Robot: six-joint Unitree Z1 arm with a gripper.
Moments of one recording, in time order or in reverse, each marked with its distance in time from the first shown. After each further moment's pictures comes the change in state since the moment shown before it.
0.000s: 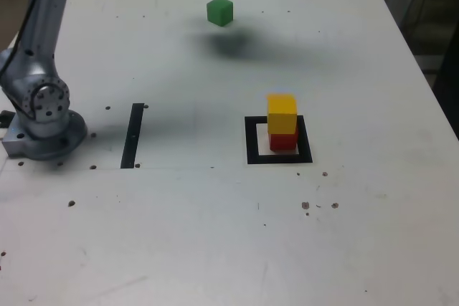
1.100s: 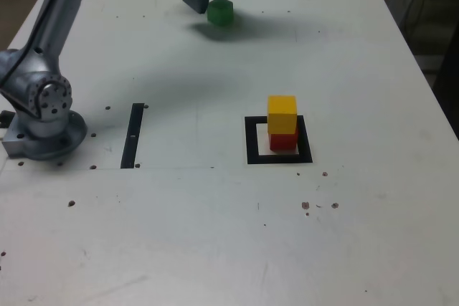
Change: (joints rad) arm 0.092 0.214 -0.089 -0.010 -0.065 -0.278
